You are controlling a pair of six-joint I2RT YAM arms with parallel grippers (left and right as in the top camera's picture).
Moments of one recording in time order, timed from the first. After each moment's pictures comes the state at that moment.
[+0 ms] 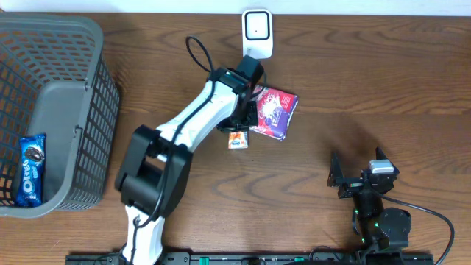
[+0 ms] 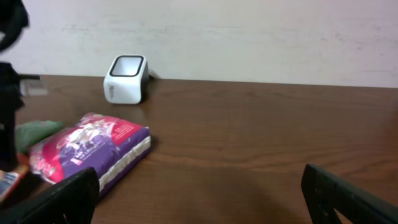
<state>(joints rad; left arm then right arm) -0.55 2.08 1.61 -0.98 0.12 -0.61 0.06 0.01 0.01 -0.07 -0.03 0.01</state>
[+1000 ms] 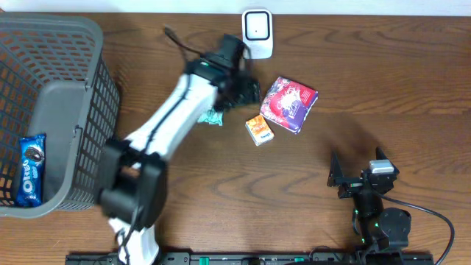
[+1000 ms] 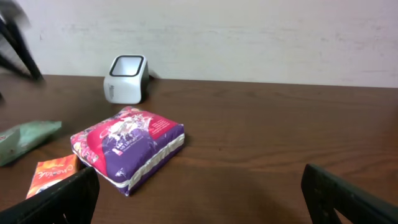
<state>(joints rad) -0.43 1.91 1.61 -0.80 0.26 -0.57 0.06 0.01 0.01 -0.07 -0.03 0.01</state>
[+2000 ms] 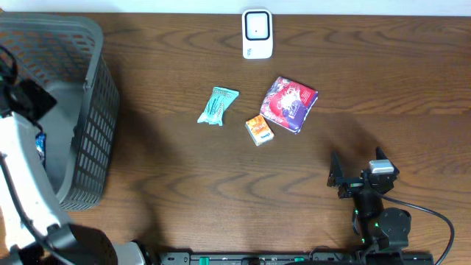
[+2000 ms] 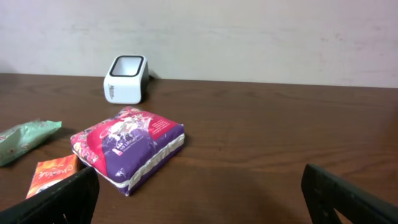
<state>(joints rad) 0.52 1.56 1.53 -1.04 -0.25 -0.31 0.06 0.01 0.01 -0.07 -0.03 0.01</state>
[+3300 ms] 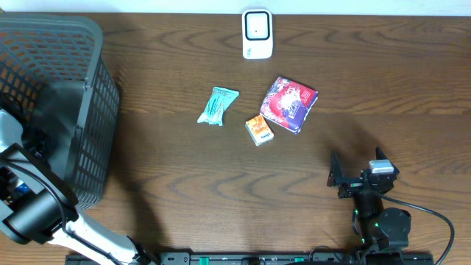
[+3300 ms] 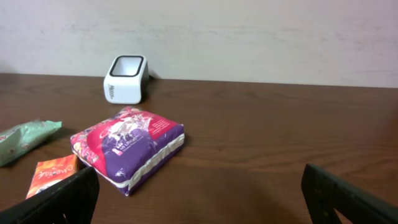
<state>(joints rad) 0.73 1.99 1.43 -0.90 -0.26 -0.16 0.06 0.01 0.01 -0.07 -0.03 0.01</state>
